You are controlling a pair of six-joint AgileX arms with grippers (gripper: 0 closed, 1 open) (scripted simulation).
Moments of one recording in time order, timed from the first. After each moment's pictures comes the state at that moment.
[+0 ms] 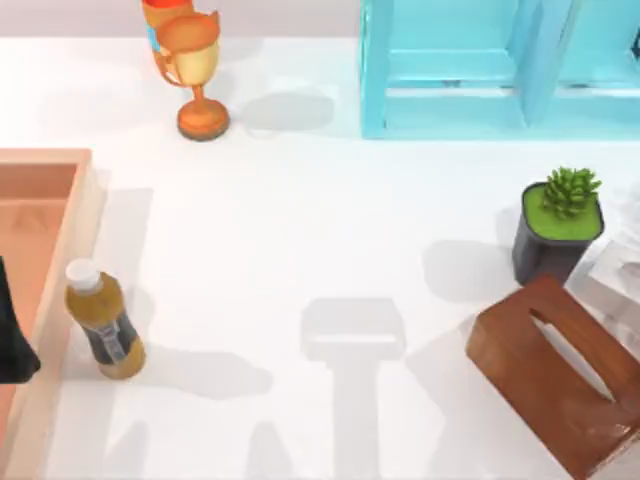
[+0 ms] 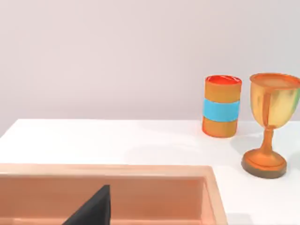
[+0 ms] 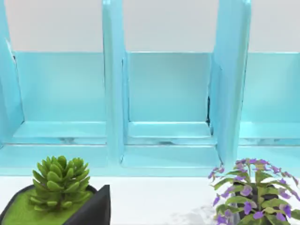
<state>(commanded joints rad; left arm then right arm) 0.00 0.00 0.00 0.00 0.00 0.00 0.00 0.00 0.00 0.00 0.00 0.00</state>
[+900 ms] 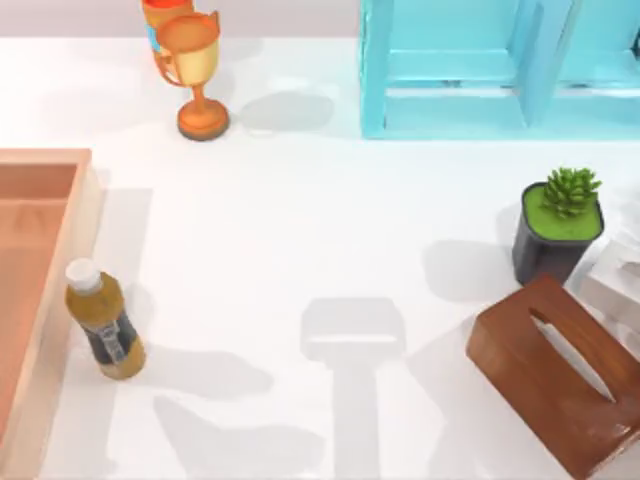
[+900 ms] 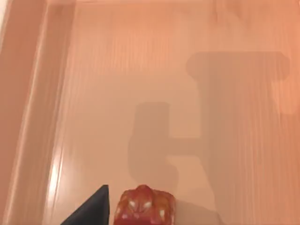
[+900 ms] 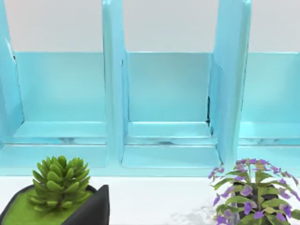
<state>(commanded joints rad) 0.18 0.85 0.67 -0.64 0.00 0.19 0.00 0.00 0.00 0.00 0.00 0.00</state>
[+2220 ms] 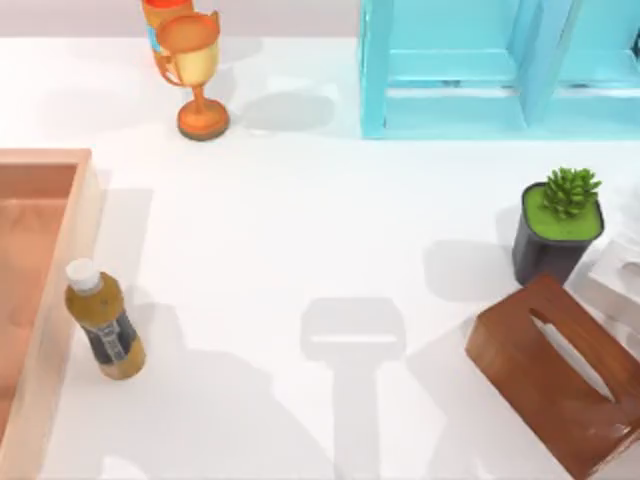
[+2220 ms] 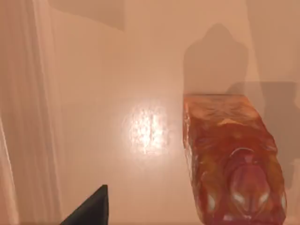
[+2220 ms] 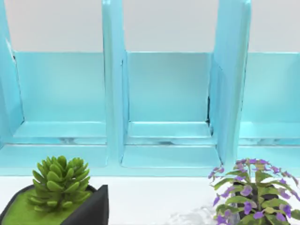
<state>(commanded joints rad) 0.34 1.67 1.19 -1.09 0.00 0.36 0.00 0.00 0.00 0.00 0.00 0.00</state>
